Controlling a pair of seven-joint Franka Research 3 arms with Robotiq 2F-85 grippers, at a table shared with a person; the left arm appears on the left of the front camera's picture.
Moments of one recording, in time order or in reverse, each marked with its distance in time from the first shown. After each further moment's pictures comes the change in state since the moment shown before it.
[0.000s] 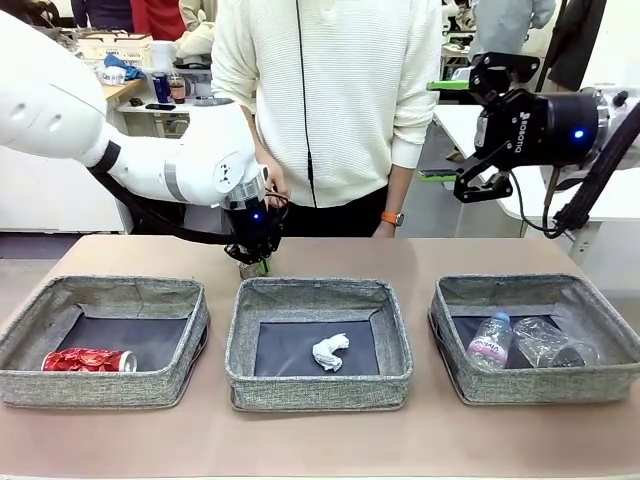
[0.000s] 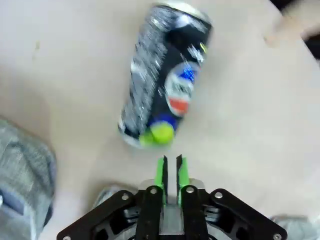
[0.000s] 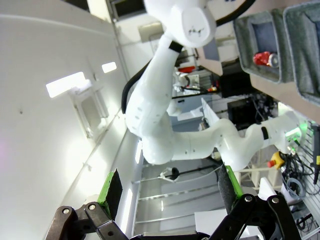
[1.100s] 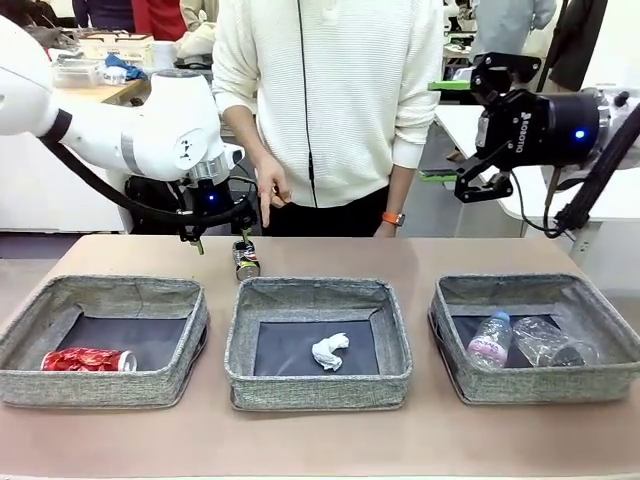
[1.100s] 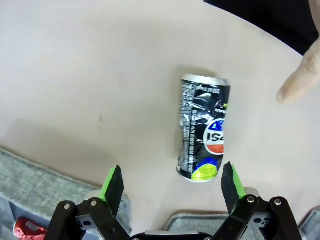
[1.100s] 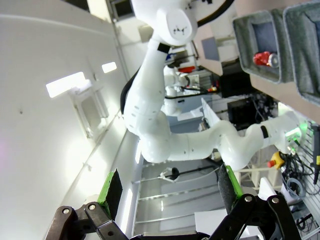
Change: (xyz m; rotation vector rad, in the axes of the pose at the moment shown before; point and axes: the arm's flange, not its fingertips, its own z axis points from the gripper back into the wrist) left arm 0.054 0.040 0.031 0.064 -0.096 -0.251; right arm 0.000 0.000 0.000 0.000 0.000 0.000
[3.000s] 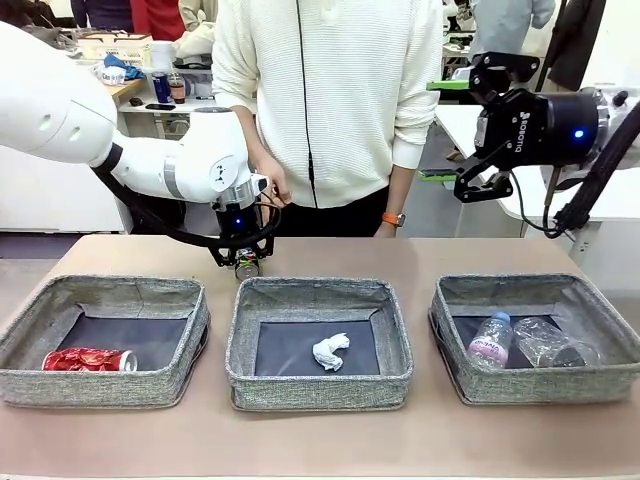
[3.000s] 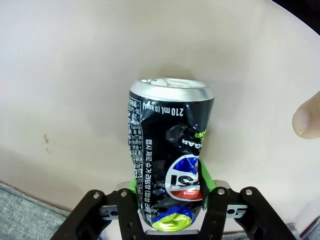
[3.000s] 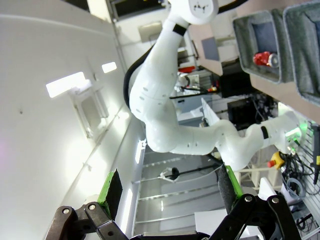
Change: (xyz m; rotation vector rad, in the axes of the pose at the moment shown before) left arm 0.008 -0.031 -0.068 0.007 0.115 -0.036; right arm 0.000 0.000 0.000 0.000 0.000 0.000
